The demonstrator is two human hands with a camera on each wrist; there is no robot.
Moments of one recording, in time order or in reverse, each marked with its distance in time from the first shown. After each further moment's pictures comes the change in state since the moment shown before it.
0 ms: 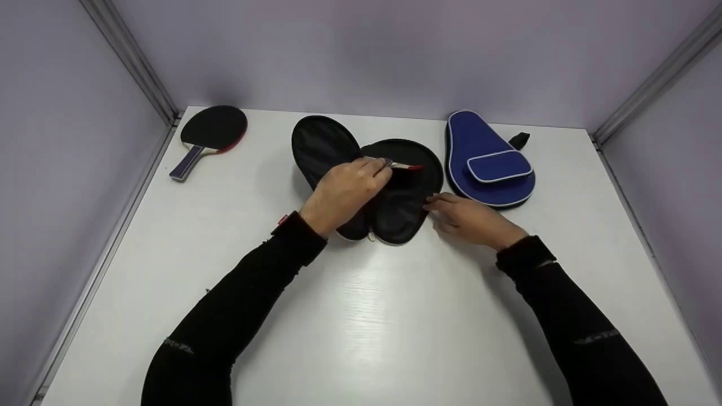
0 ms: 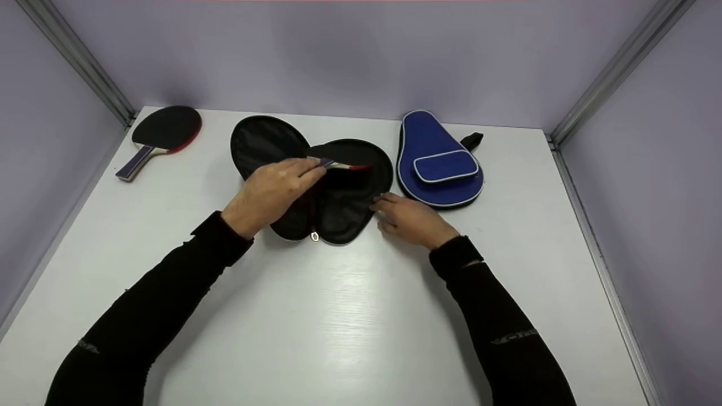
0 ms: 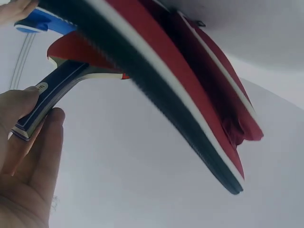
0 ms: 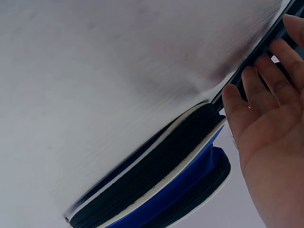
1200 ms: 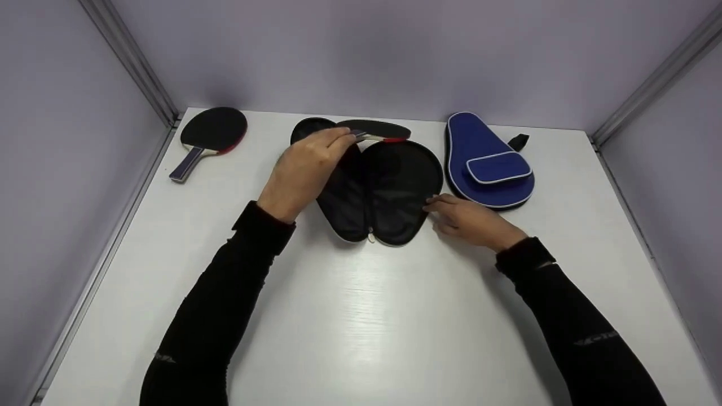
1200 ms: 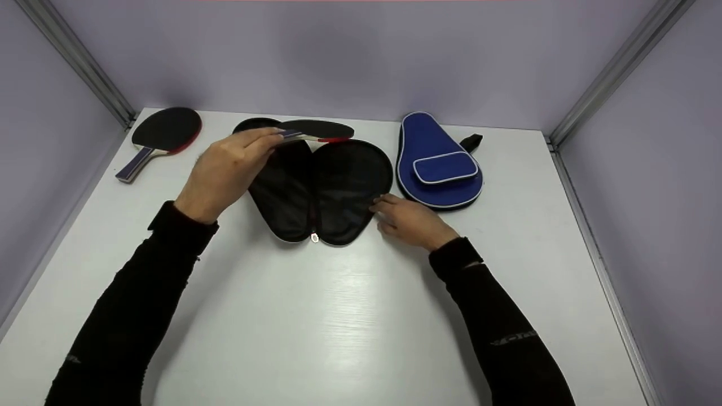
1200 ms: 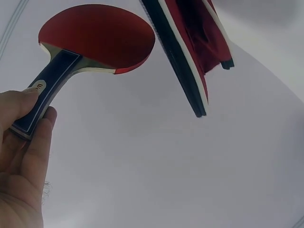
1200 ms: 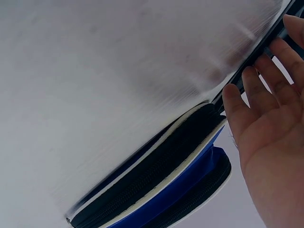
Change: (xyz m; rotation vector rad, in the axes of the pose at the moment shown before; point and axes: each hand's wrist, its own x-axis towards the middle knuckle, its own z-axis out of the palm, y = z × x) left_hand -0.018 -0.057 -0.034 -0.243 0.117 -0.201; right_hand -0.001 0.002 0.001 0.009 0.039 -0.040
